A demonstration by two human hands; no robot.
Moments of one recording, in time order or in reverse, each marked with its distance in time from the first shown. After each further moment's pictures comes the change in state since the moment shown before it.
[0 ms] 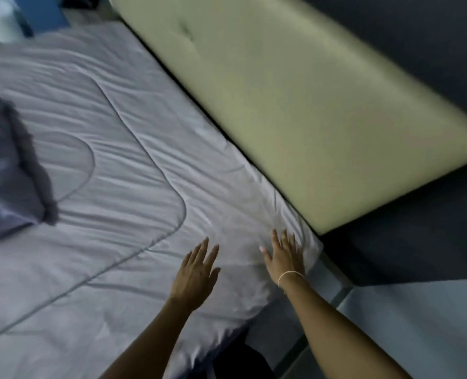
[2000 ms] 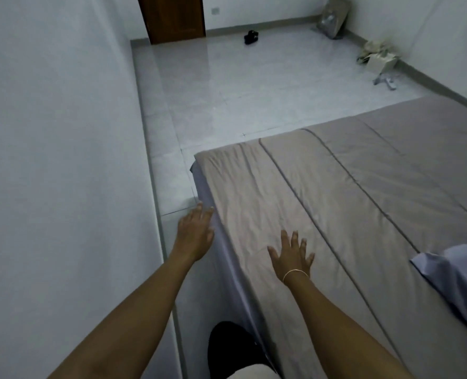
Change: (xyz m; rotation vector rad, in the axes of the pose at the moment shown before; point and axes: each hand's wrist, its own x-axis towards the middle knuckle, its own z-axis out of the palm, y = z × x) left_hand -0.823 -0.252 -0.084 -0.104 0.776 -1.849; right_hand -0.573 -0.622 0.320 -0.678 -0.361 -1.559
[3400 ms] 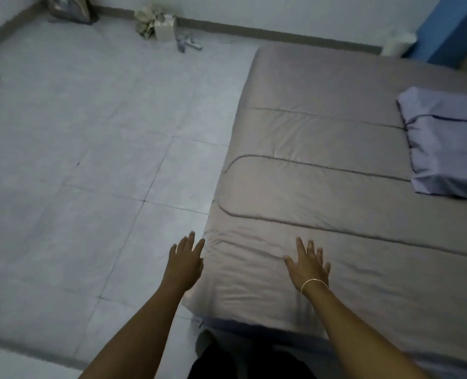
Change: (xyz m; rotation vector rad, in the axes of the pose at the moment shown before) left_hand 0.691 -0.181 0.006 0.280 -0.532 0.926; right_hand 0.393 -0.309 -0.093 0.429 0.171 0.932
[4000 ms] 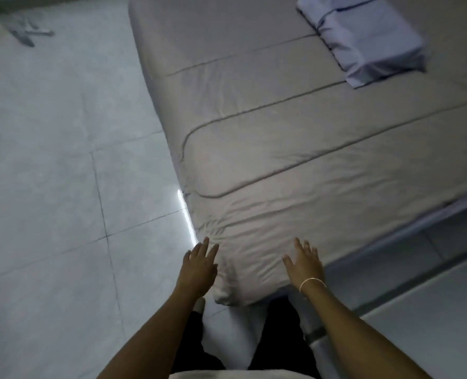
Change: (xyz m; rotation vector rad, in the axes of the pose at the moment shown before) left_hand 0.071 -0.088 0.034 0.229 -0.176 0.607; right_hand -0.056 -0.087 0.139 0.366 -0.005 0.456
